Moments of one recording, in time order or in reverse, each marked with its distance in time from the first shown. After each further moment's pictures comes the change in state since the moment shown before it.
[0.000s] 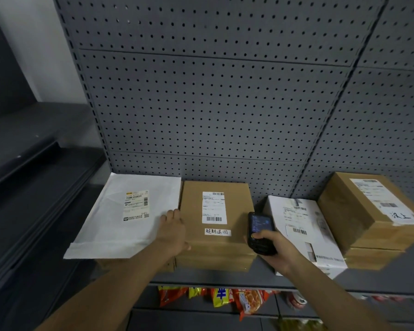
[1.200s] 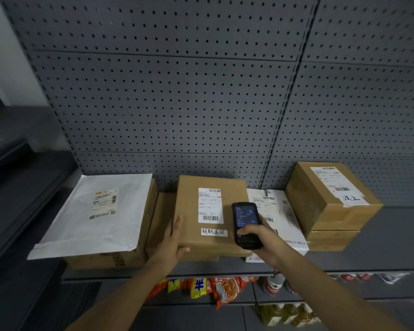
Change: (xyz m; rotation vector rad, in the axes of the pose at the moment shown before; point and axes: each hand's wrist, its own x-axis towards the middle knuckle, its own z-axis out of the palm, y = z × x) left_hand -0.036 0.081 0.041 -0.696 -0.036 0.043; right_hand -0.029 -0.026 -0.064 -0.144 -0.060 -0.048
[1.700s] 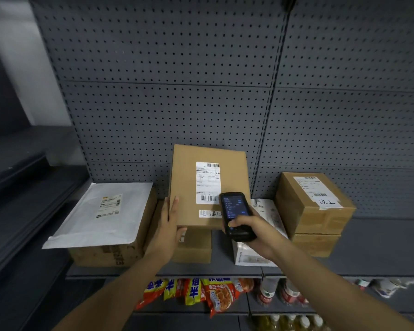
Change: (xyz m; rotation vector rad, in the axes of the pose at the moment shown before) left_hand -0.051 0.072 -0.022 0.116 0.402 0.125; right_hand -0.092 -0.041 0.016 -0.028 -0.188 -0.108
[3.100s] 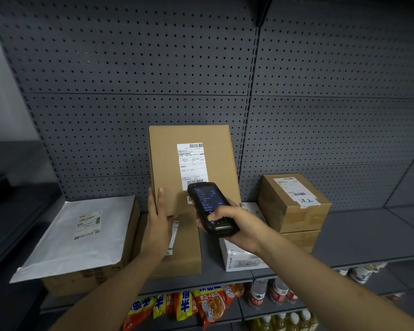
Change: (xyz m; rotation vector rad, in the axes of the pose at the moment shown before) left_hand 0.039 0.007 0.000 -0.038 0.311 0.138; right_hand -0.030 -0.039 0.062 0.059 -0.145 -0.056
